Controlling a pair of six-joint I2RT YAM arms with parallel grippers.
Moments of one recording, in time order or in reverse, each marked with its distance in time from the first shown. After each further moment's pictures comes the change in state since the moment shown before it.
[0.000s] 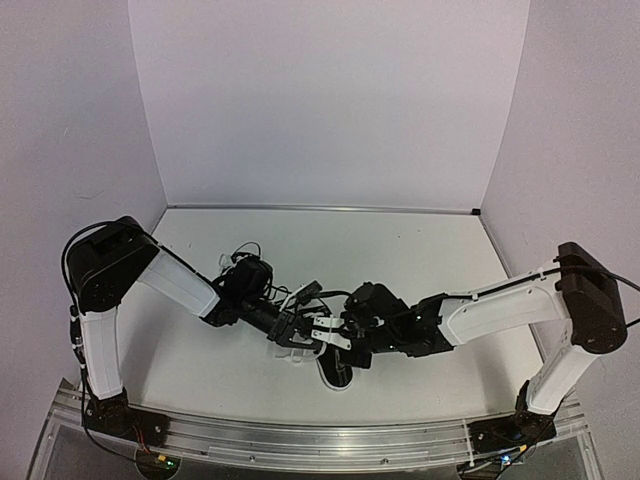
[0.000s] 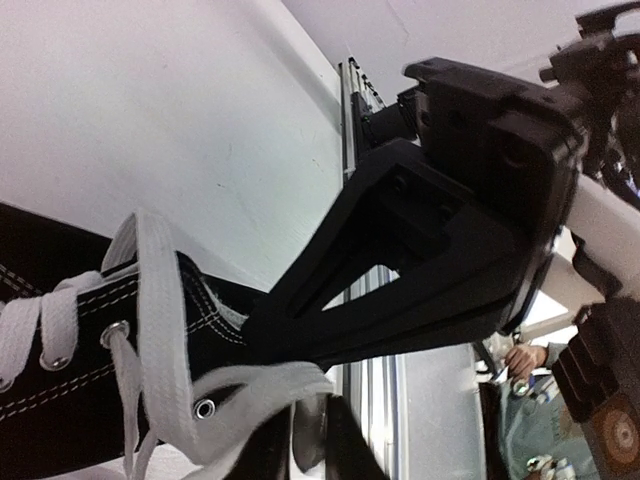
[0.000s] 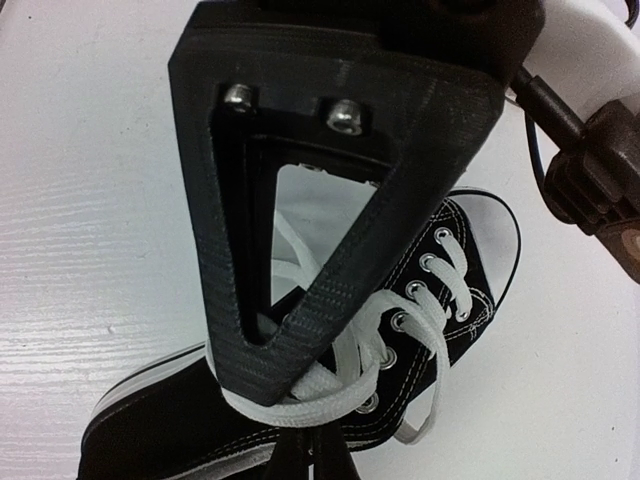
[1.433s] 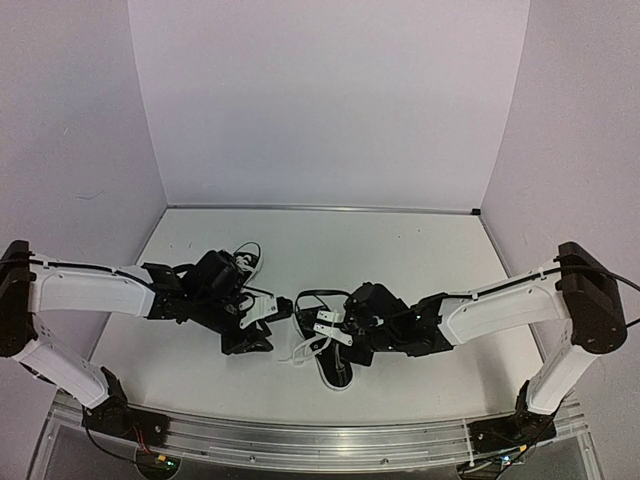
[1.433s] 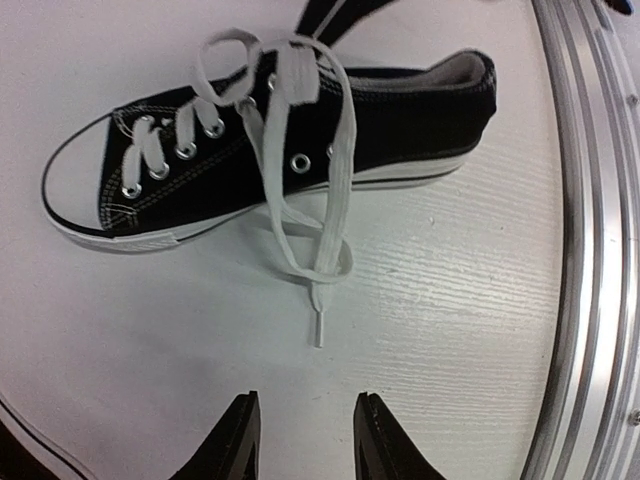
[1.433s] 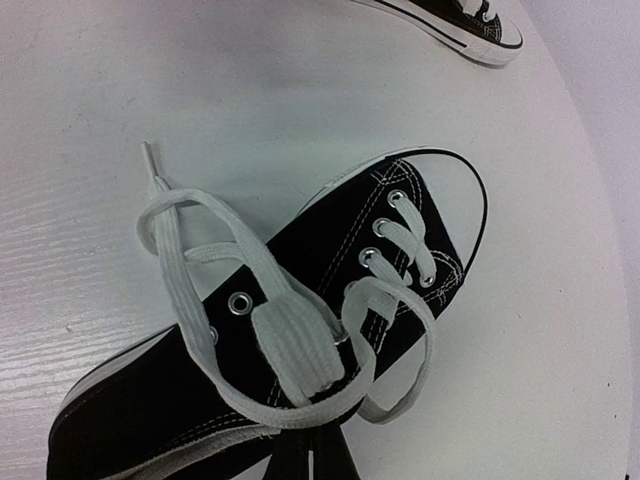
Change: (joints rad) left arm -0.092 -0.569 -0.100 -0.777 -0.802 0.845; right arm 0.000 0.000 0.006 -0.025 0.100 0.077
